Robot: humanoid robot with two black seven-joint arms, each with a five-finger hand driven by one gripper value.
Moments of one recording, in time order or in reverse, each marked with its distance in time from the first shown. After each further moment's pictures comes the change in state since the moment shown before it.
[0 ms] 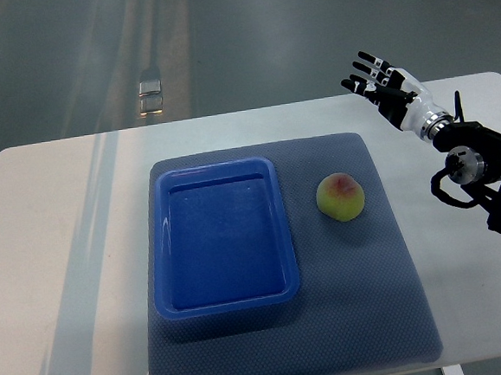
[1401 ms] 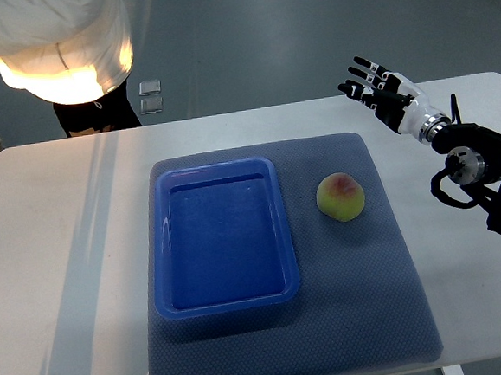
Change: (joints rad) left arm 0.000 0.000 0.002 0.000 0.000 0.000 0.000; right arm -0.002 0.002 0.008 0.000 0.003 0.018 -0.038
